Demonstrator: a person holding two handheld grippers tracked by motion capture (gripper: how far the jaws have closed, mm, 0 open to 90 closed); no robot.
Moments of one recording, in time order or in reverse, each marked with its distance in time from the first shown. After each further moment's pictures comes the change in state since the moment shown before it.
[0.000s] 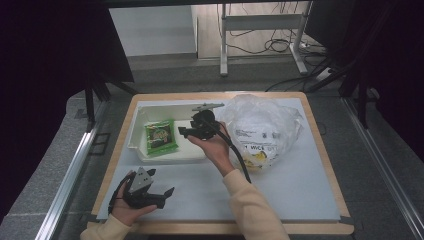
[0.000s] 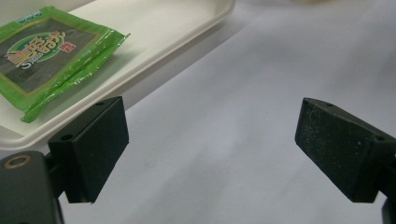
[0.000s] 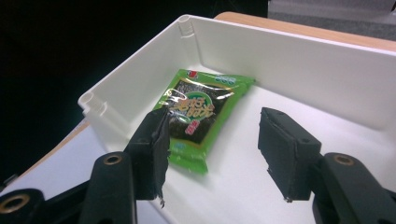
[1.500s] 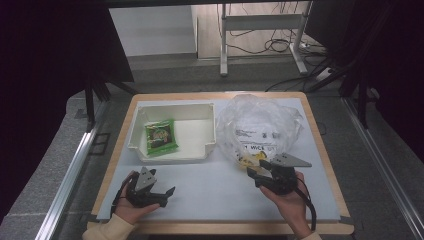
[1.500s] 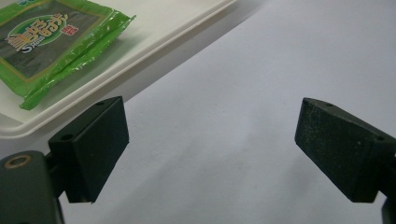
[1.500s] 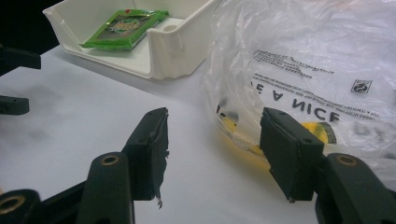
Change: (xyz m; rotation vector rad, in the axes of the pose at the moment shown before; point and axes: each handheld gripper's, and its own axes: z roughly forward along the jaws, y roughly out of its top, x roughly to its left) left arm 0.000 -0.003 0.010 0.041 0.035 -0.002; right arm -0.043 -0.148 -0.184 -0.082 -0.196 -0.011
